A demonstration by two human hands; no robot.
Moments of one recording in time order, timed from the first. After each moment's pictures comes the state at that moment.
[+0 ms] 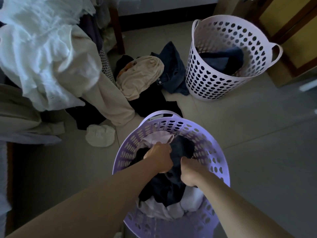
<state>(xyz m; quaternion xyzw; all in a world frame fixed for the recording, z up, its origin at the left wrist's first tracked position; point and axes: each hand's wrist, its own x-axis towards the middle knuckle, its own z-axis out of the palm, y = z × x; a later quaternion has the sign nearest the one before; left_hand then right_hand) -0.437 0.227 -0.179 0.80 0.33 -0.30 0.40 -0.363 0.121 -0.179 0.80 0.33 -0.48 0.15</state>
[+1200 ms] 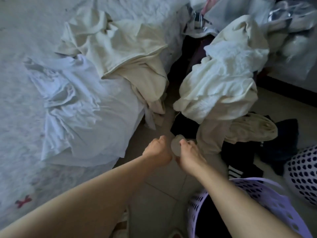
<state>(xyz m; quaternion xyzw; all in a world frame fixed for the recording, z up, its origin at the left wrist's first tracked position) -0.764 0.382 -0.091 0.60 0.68 -0.08 0.41 -0.652 0.365 -0.089 0.71 0.62 -0.32 0.09</state>
